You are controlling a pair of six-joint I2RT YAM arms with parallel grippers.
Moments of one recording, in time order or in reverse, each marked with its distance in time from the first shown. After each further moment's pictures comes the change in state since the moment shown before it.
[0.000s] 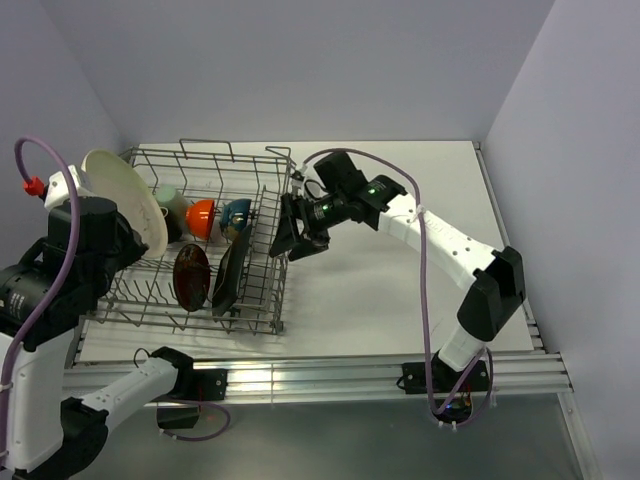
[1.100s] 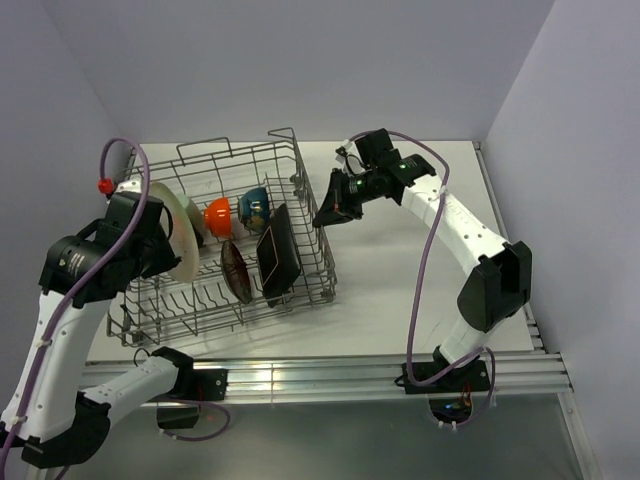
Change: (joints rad) left arm 0.000 0.031 -0.221 -0.010 0.186 0.041; right arm -0.244 0.034 0.040 -0.112 0.064 -0.074
